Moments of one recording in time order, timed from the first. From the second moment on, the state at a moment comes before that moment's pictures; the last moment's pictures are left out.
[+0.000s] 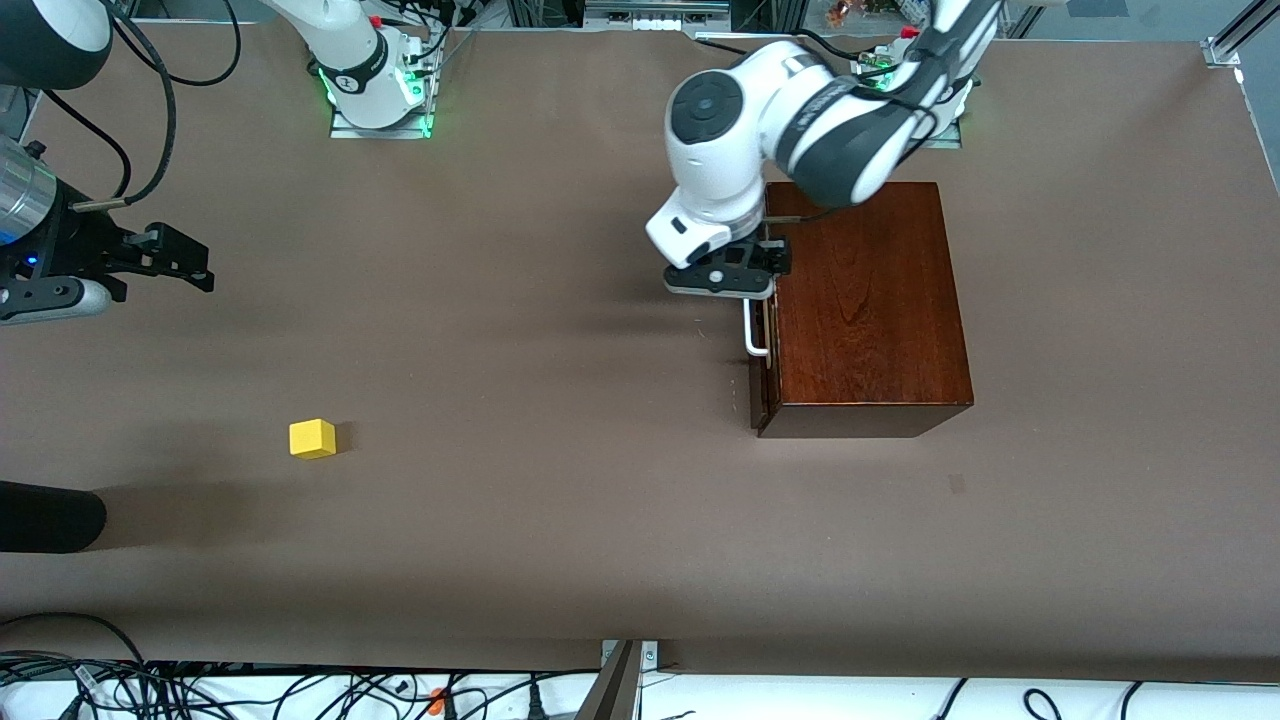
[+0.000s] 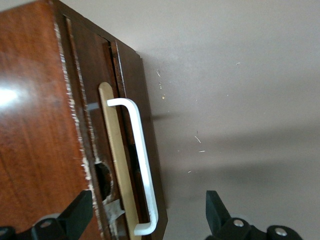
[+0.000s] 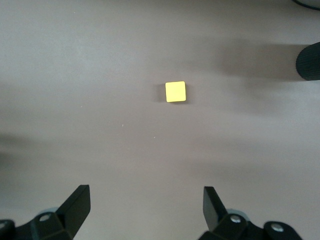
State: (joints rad) left arm -0.35 0.40 -0.45 -1.67 0.32 1.86 -0.76; right arm 0.21 0.12 -0.18 -1.52 0.03 1.63 -0.10
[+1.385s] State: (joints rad) left arm -0.37 0.52 -0.45 -1.69 0.40 1.89 -0.79; right arm 0.20 0.12 -0.19 -1.52 0.03 1.63 -0.10
